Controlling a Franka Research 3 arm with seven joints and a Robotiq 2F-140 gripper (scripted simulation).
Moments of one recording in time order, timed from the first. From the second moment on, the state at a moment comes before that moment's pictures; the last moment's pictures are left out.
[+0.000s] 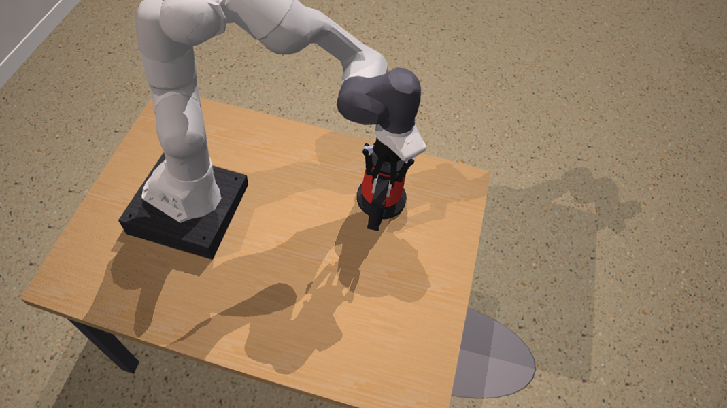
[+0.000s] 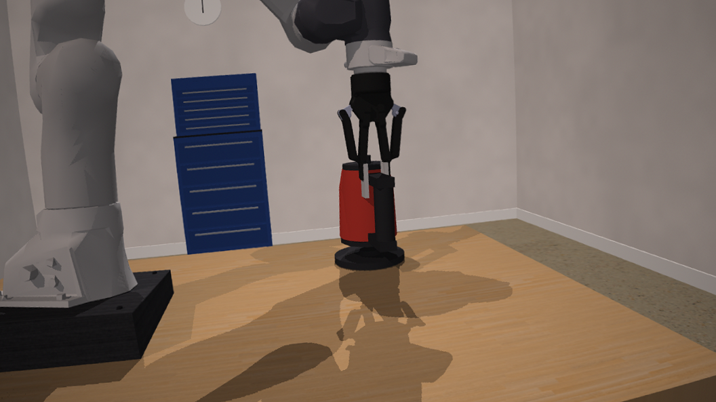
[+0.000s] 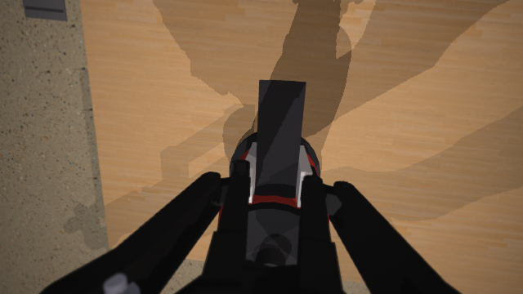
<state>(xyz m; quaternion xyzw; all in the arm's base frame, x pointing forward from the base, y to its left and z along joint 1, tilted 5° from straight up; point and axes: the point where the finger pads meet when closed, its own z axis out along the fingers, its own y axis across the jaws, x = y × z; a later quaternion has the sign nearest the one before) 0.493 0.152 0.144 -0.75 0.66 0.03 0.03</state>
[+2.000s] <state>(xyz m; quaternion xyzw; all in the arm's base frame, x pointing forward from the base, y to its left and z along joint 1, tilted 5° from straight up) 0.492 0.156 0.144 -0.75 0.66 0.02 0.03</state>
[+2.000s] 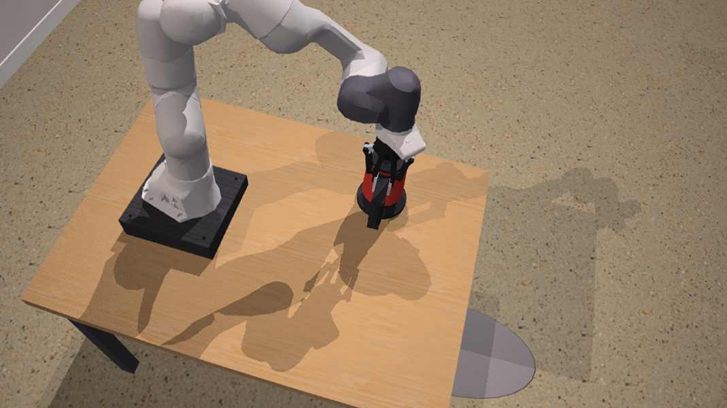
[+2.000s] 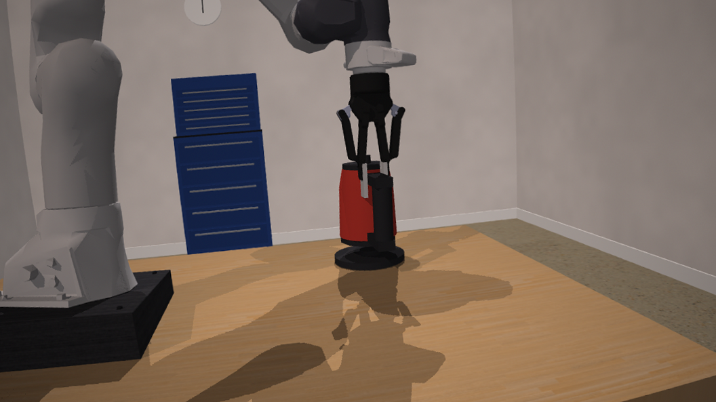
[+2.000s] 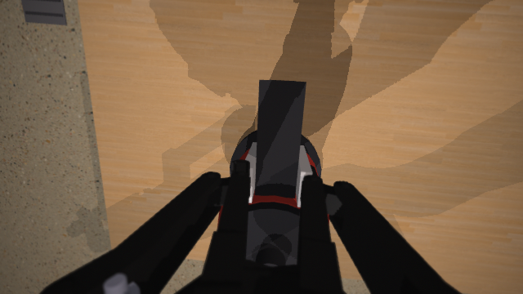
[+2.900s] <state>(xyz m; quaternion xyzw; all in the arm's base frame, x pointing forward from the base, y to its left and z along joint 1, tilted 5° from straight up) 0.490 0.162 0.144 -0.75 0.66 0.03 0.03</state>
